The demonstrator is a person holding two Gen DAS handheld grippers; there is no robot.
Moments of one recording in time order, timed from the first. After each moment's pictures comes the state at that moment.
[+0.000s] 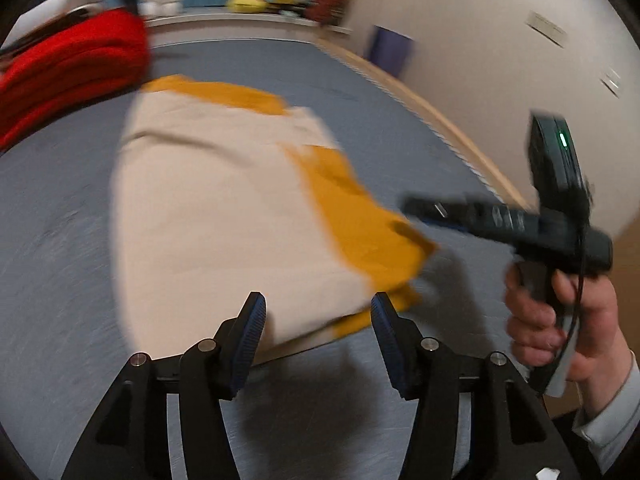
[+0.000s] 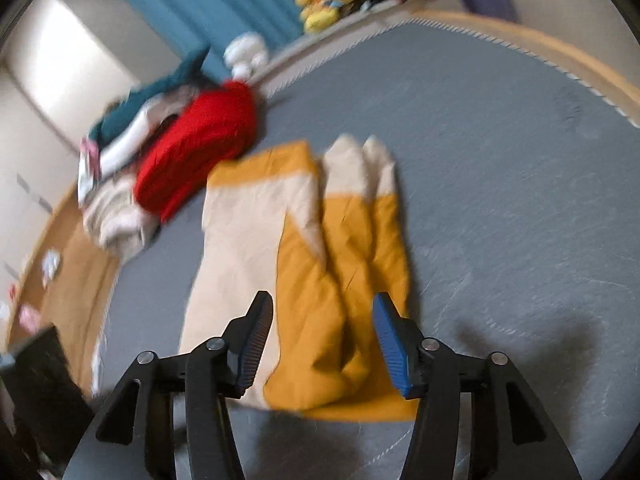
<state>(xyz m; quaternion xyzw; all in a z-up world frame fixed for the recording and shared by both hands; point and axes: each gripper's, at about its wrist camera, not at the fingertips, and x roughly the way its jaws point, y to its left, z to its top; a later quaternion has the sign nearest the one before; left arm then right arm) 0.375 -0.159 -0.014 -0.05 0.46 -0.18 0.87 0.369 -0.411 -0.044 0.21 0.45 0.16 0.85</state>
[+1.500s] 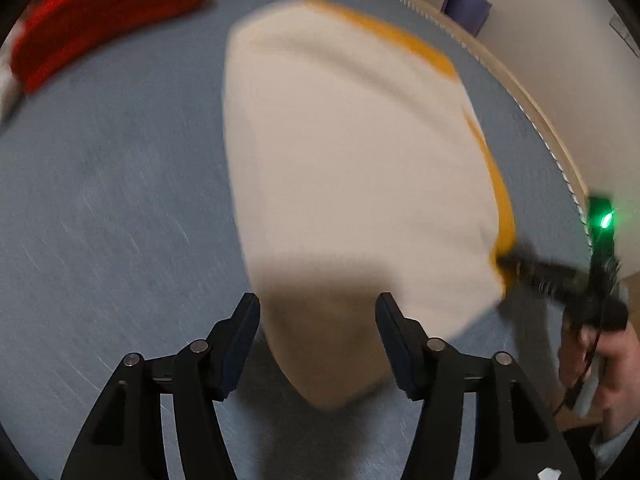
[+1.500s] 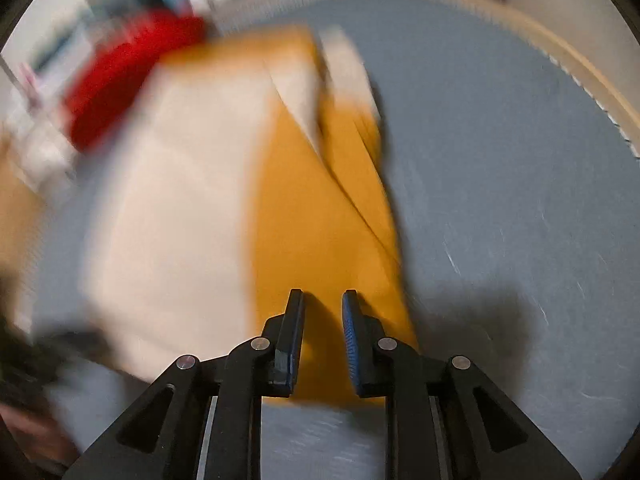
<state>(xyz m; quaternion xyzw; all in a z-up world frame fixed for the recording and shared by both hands) 0.438 -0.122 -0.051 -0.02 0.55 -0.11 0.83 0.367 -0.382 -0.125 0.07 0.58 0.04 0.81</state>
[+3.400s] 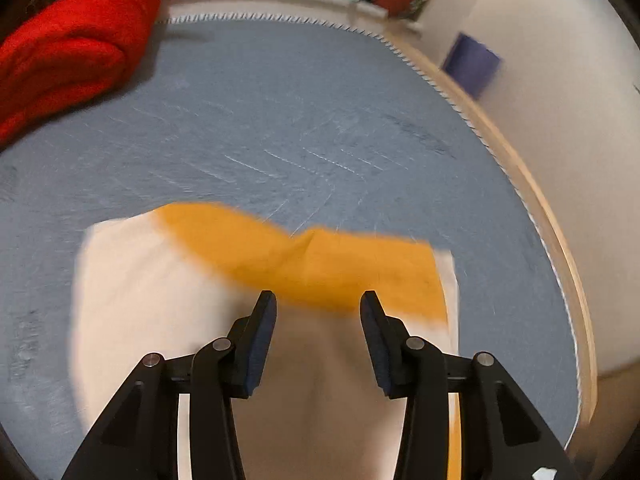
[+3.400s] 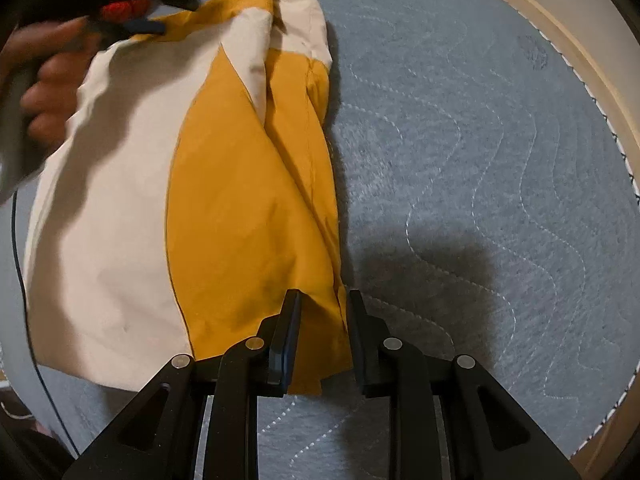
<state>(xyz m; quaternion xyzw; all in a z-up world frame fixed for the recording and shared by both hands) 0.629 -0.203 -0.033 -0.06 0.50 -0.13 0.86 0.403 -0.385 -0.137 0.06 0.62 0.01 0.78</state>
